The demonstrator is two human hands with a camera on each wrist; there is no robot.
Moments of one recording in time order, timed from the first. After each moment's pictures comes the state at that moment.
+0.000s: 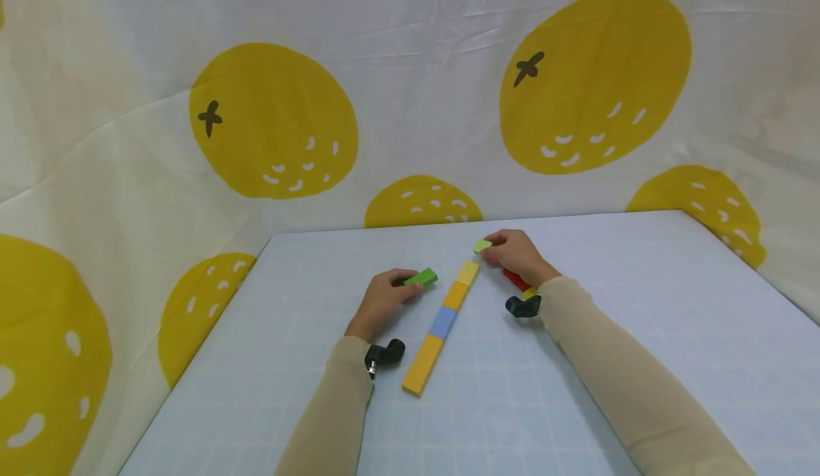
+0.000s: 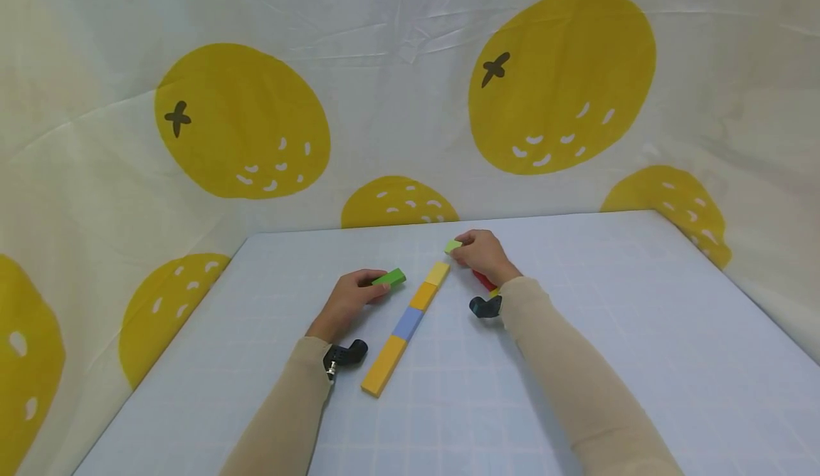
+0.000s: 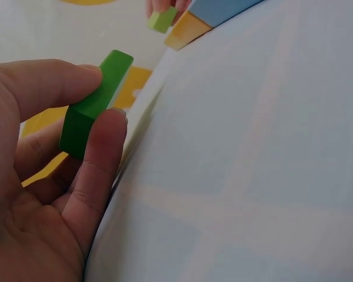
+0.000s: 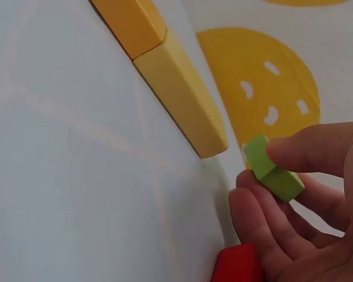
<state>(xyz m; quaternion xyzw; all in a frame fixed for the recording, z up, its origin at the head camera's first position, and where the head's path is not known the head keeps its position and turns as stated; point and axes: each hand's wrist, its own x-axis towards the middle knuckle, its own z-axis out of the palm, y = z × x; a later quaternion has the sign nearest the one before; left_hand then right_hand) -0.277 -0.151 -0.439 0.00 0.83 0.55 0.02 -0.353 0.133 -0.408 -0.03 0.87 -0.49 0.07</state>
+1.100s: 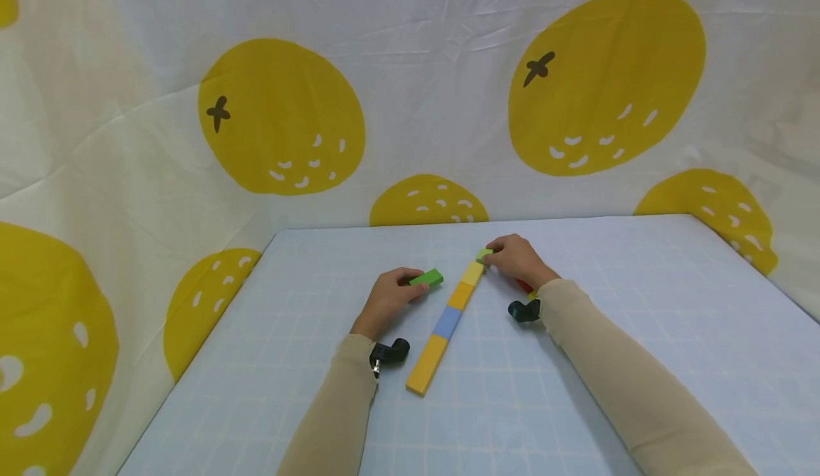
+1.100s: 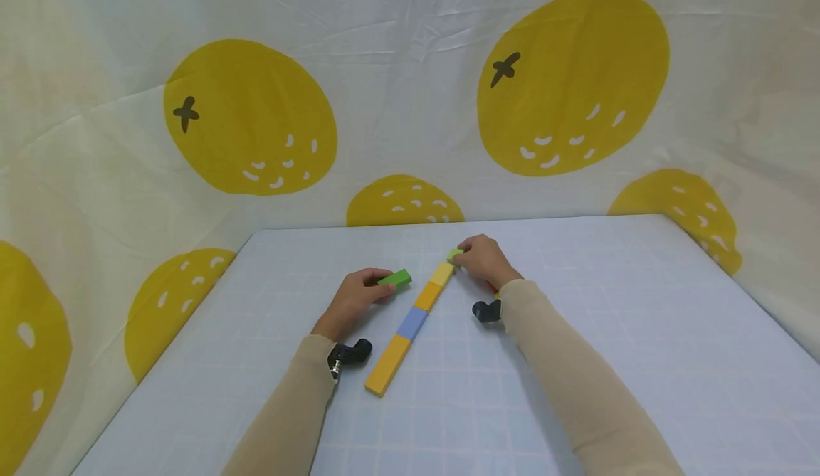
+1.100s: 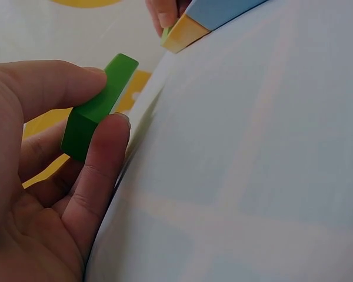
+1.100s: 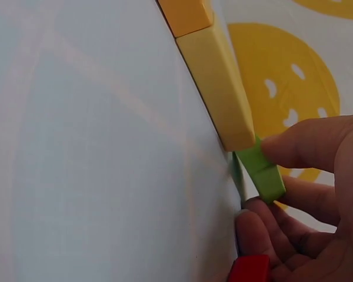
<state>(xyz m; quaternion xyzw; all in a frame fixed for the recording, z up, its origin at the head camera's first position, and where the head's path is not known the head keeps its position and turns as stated) -0.279 -0.151 -0.441 0.02 0.84 0.54 0.02 -0.352 0.128 -0.411 -0.10 0.93 -0.36 0.05</state>
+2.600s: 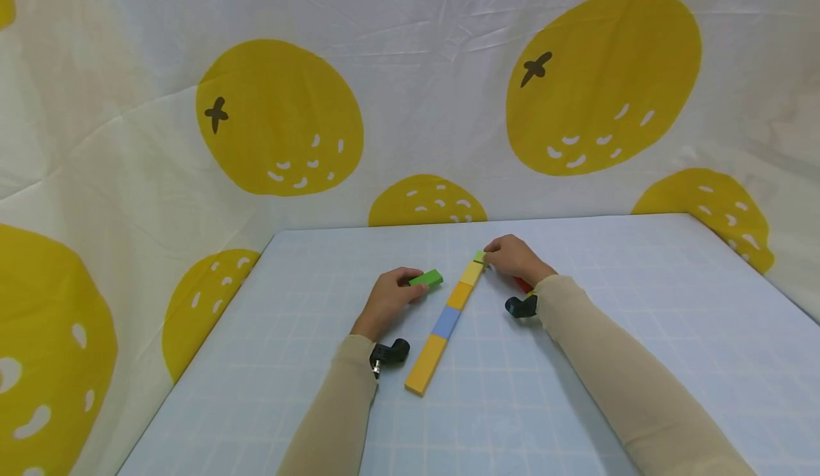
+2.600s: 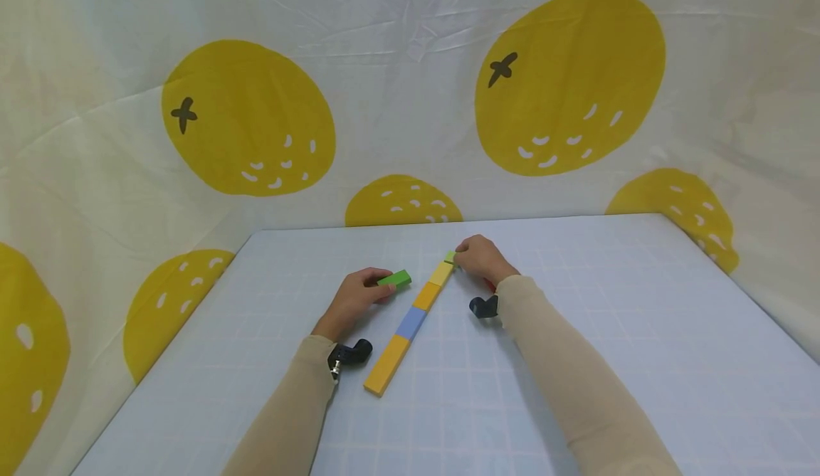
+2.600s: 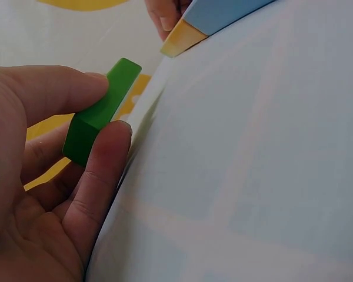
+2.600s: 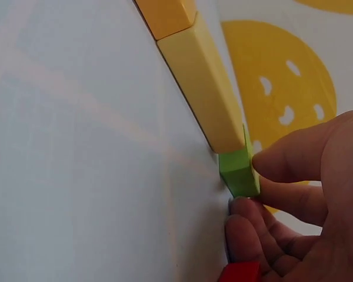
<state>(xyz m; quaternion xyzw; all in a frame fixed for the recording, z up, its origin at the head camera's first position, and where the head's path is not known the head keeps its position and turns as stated) -0.276 -0.148 -0.439 0.02 0.84 0.54 0.02 -0.353 0.124 -0.405 -0.07 0.94 -0.33 0.10</state>
